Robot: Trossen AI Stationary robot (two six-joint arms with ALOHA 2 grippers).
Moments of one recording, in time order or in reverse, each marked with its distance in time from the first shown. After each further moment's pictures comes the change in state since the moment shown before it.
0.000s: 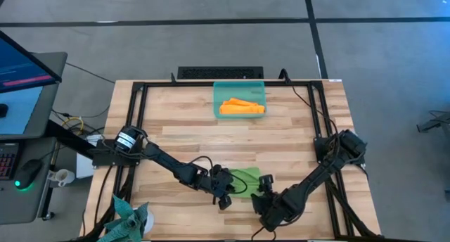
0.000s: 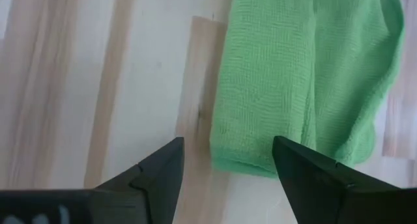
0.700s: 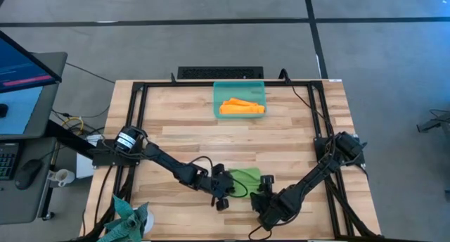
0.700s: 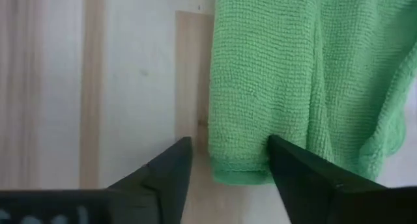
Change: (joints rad) left arm -0.004 0.000 -0.001 0.005 0.000 0.207; right arm -0.035 0.072 -0.026 0.035 0.001 0.142
